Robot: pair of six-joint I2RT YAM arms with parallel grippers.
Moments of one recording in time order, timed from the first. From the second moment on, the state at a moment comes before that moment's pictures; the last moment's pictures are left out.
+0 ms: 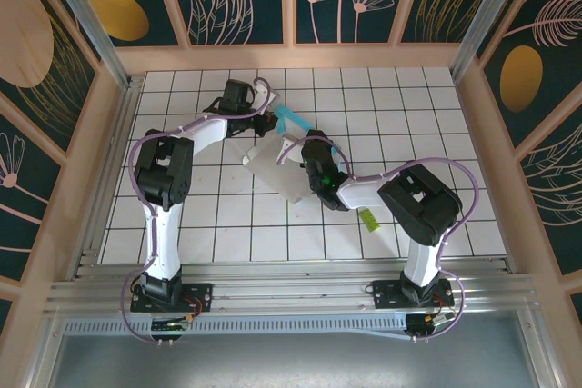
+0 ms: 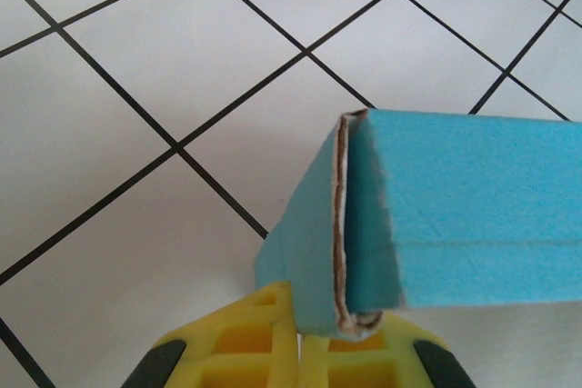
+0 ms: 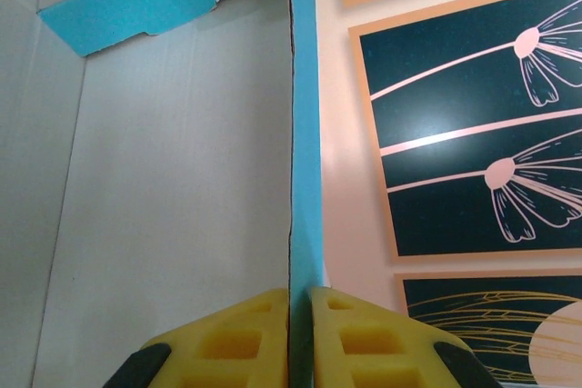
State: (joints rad) left arm -0.34 2.16 1.54 -0.13 0.49 0.16; right arm 0.79 1.82 0.83 0.71 0.66 -1.12
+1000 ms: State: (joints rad) left arm -0.39 2.23 1.65 -0.15 0.31 0.14; right arm 0.79 1.82 0.86 0.66 0.64 -1.08
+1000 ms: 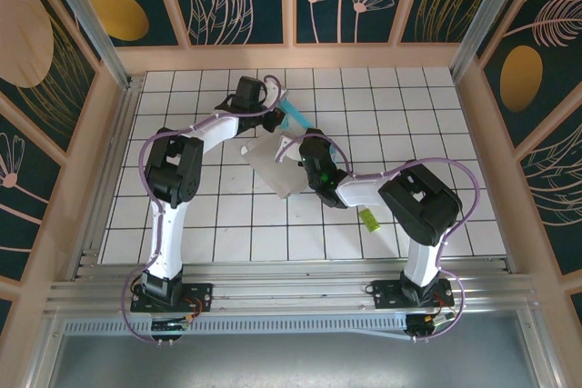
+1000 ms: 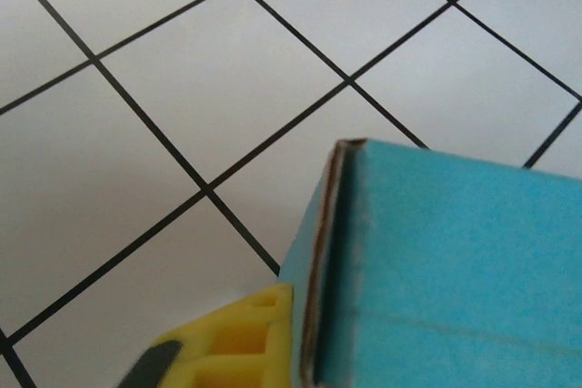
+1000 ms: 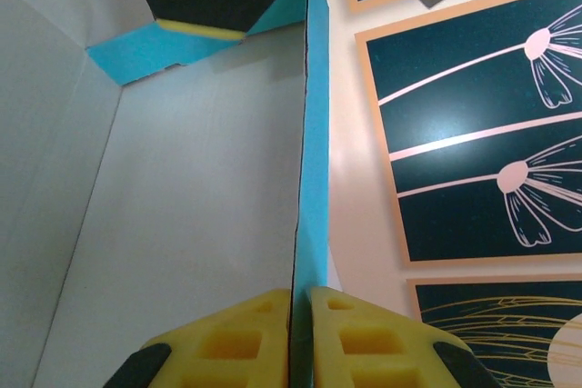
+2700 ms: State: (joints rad) left arm -0.39 1.94 1.31 -0.11 0.27 0.00; right arm 0.72 1.73 0.94 0.38 0.30 -1.00
